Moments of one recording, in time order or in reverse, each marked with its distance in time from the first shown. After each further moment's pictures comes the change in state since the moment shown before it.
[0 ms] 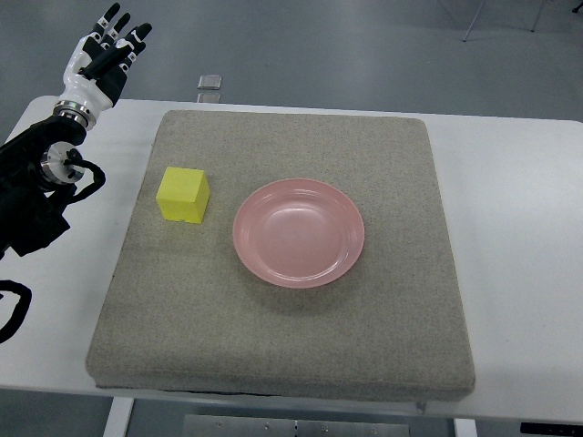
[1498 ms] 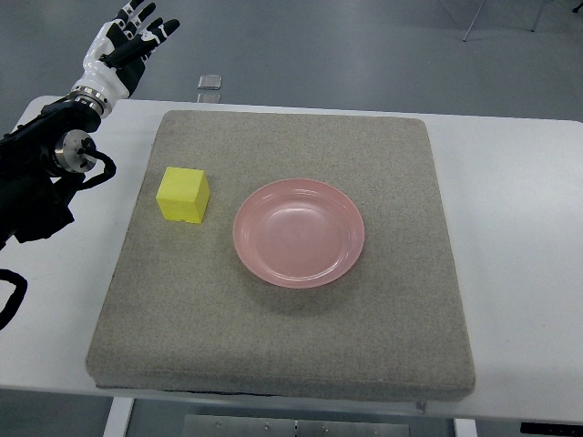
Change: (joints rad) left arm -0.054 0.012 0.182 -0.103 0.021 0.053 -0.001; right arm 0.000 0.000 0.000 0.000 0.000 0.000 0.000
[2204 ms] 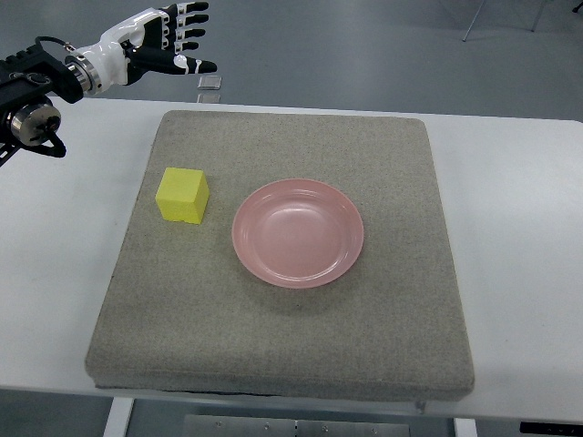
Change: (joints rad) left arm -0.232 0.285 0.485 -0.362 0.323 -0.001 0.004; right arm 0.000 0.000 0.000 0.000 0.000 0.000 0.000
